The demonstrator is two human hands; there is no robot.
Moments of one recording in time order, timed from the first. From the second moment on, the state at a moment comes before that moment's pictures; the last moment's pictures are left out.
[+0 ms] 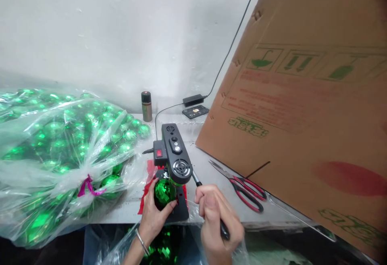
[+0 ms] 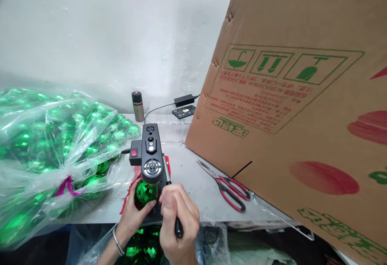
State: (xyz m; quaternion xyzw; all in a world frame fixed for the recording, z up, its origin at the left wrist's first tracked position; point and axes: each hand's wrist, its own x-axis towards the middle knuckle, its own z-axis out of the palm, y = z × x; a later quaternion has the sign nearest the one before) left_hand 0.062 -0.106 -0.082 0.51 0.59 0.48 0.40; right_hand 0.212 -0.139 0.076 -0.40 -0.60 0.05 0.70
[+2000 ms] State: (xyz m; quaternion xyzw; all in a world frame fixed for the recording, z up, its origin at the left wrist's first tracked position) left_hand 0.069 -0.091 -0.095 0.65 0.50 0.45 0.34; right_hand 0.209 -0.141 0.033 -0.38 -0.55 0.05 0.74
